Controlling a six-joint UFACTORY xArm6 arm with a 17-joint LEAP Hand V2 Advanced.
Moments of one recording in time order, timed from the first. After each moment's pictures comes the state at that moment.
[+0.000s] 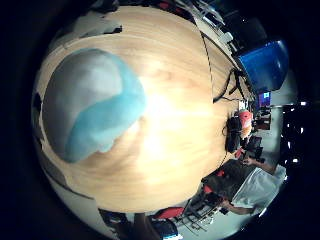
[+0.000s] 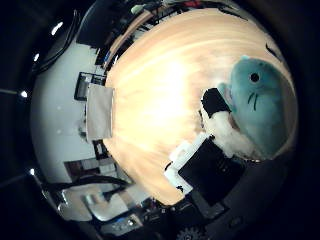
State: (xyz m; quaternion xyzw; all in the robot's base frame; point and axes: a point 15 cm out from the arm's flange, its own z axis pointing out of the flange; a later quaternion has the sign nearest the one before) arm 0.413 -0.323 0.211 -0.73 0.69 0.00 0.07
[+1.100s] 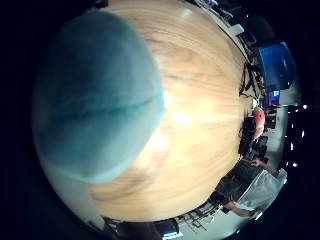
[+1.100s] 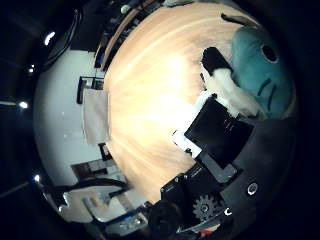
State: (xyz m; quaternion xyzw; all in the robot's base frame) arm 0.417 -0.330 0.156 -0.70 0.70 0.05 0.08
